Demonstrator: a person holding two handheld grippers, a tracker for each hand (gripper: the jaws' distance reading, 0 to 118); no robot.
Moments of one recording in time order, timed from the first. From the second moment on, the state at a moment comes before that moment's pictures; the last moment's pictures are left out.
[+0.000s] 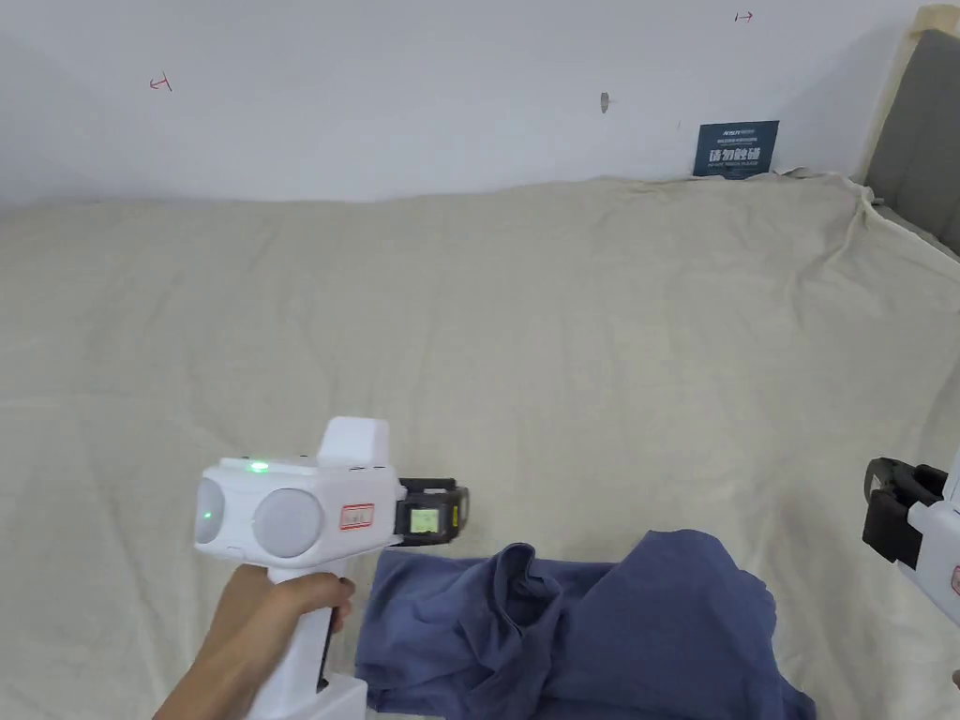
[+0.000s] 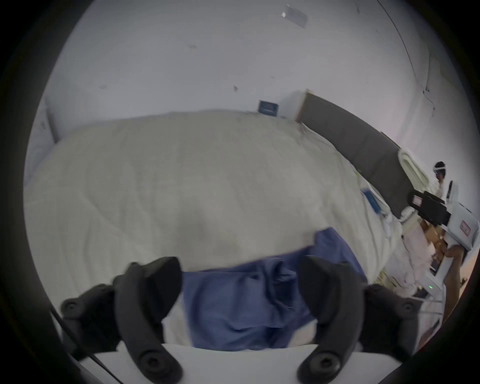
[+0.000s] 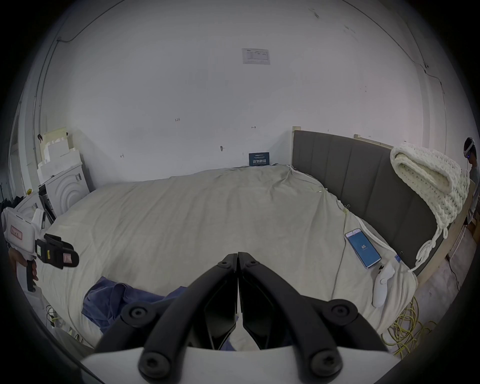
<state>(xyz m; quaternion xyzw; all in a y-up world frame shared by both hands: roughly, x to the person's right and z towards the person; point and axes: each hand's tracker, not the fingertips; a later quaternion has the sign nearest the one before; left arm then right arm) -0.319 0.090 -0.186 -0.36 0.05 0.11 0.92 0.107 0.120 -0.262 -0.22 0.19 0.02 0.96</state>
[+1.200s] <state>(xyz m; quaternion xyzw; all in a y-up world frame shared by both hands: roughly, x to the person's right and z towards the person) -0.196 -0.037 -0.224 -0.46 -0.03 0.10 0.88 0.141 0.114 -0.261 -0.23 0.16 0.01 0.96</state>
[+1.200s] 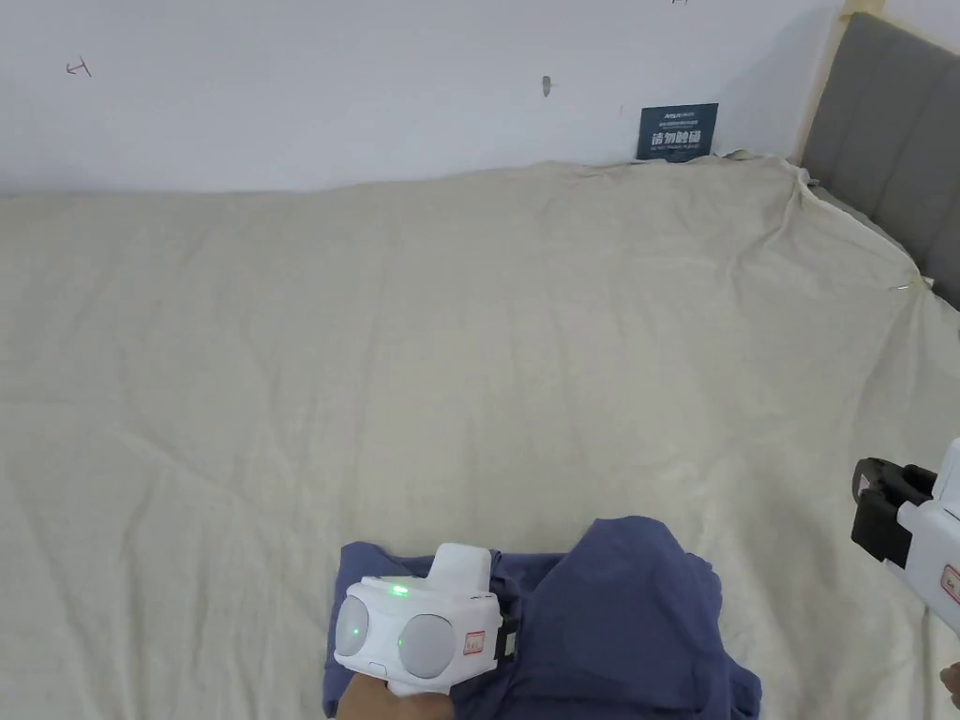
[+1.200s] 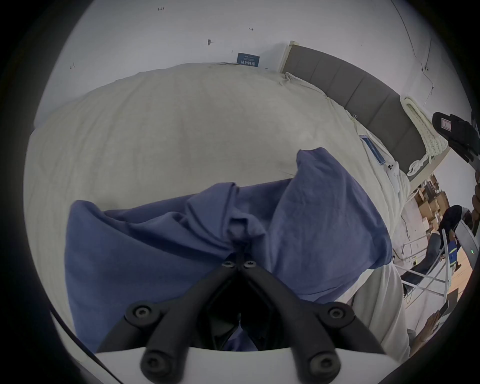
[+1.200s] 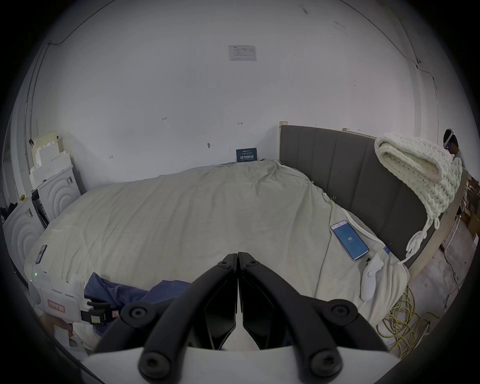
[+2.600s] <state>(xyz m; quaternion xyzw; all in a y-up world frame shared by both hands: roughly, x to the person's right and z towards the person) -0.386 -0.019 -0.189 -0.48 -0.01 0.26 0.84 0.122 0.114 -0.267 -0.24 0.18 0.02 0.95</state>
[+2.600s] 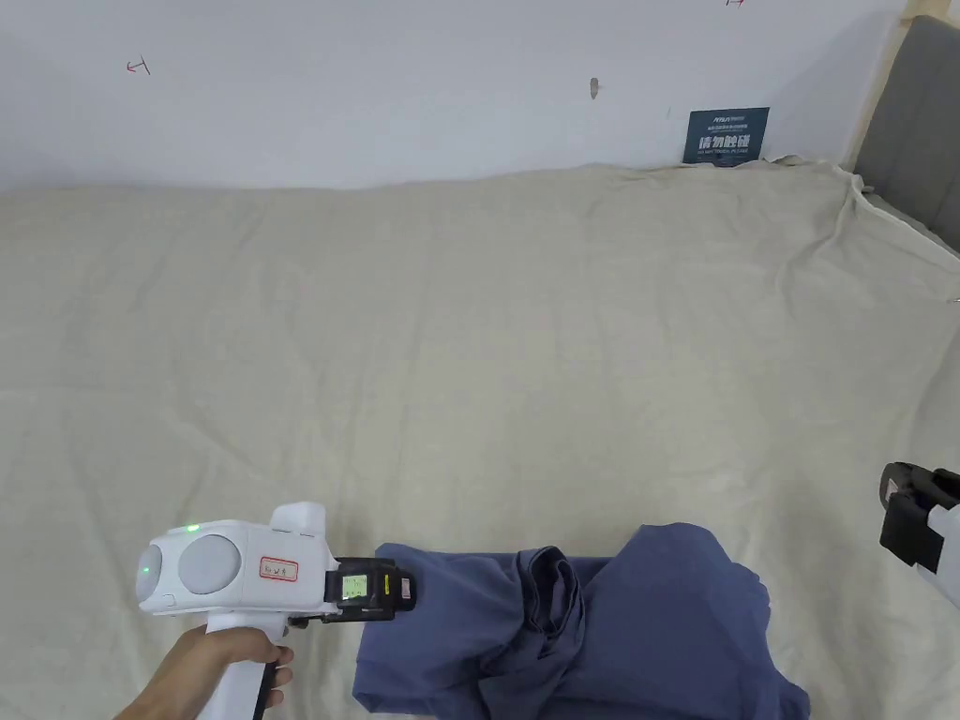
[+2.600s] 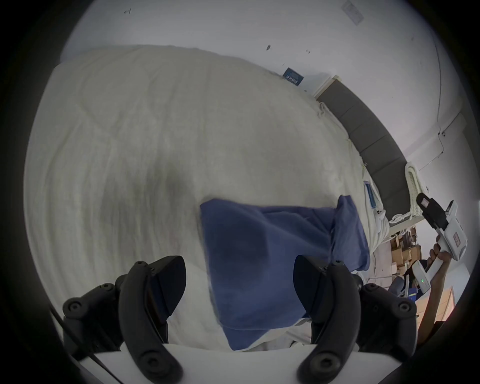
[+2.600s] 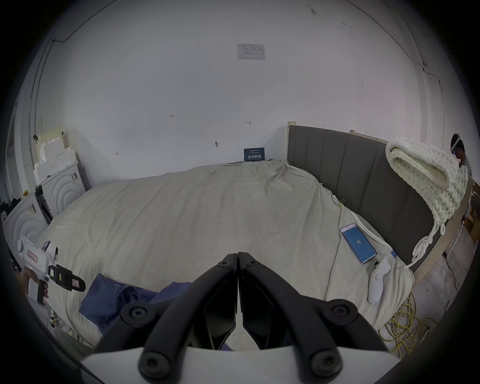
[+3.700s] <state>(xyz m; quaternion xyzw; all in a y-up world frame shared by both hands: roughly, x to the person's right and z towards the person) -0.380 0.014 -0.183 -0.49 0.01 0.21 0.85 0.120 0.117 -0.272 -0.24 0.17 0.02 0.96</state>
